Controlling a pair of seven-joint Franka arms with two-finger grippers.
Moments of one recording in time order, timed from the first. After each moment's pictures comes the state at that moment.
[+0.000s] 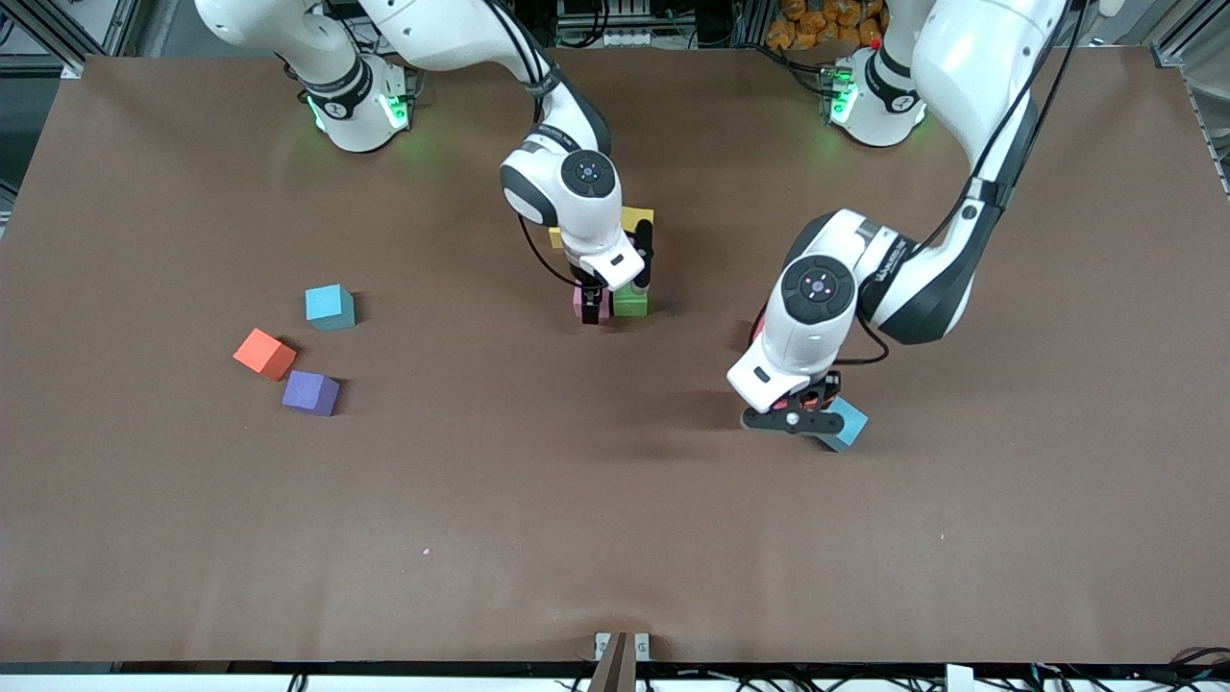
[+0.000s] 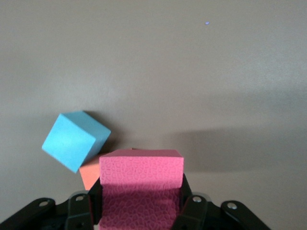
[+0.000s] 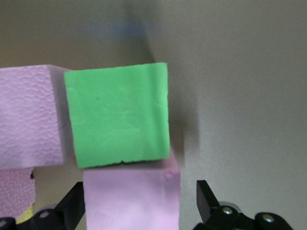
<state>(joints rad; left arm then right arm) -0.27 0.52 -0.24 -1.64 0.27 2.14 -0.59 0.91 0.56 -0.04 -1.88 -0.07 2.43 -0.58</state>
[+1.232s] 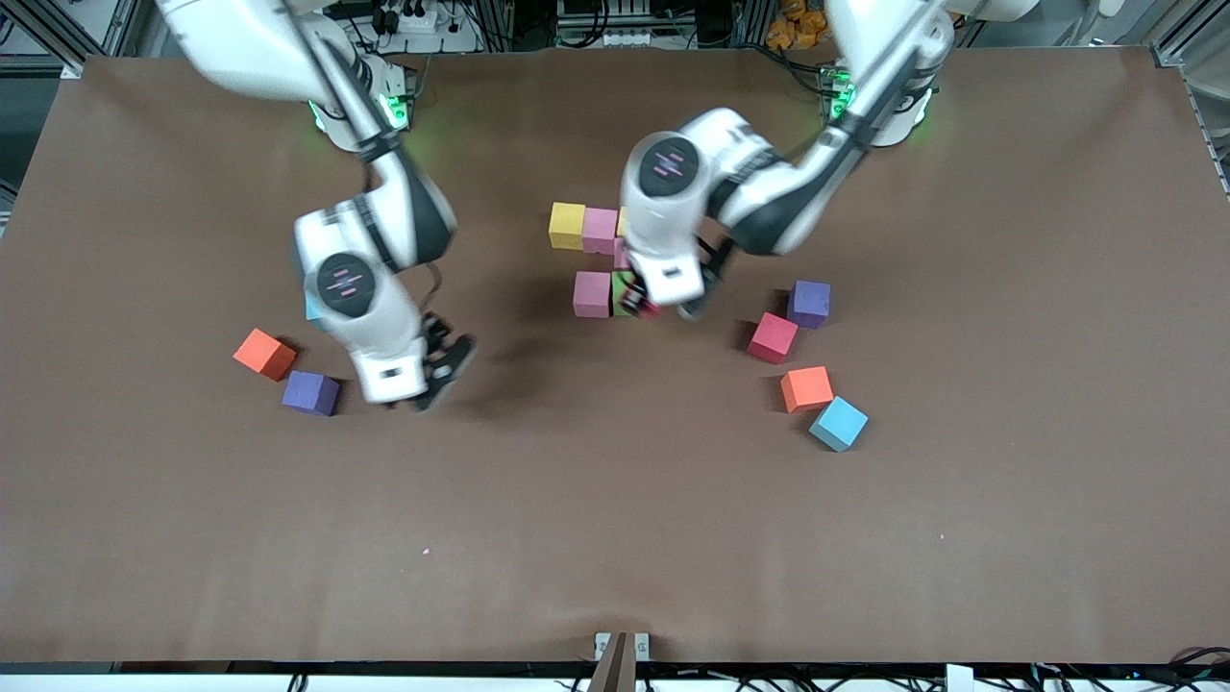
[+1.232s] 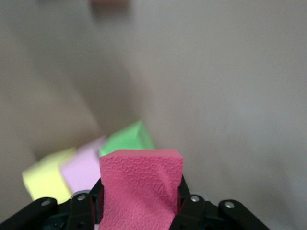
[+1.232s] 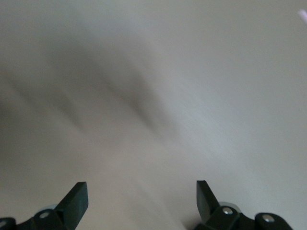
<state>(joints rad) -0.51 0.53 -0.43 -1.66 0.16 2.15 -2.15 0.35 0.41 -0.07 -1.88 -0.07 2.24 -0.58</state>
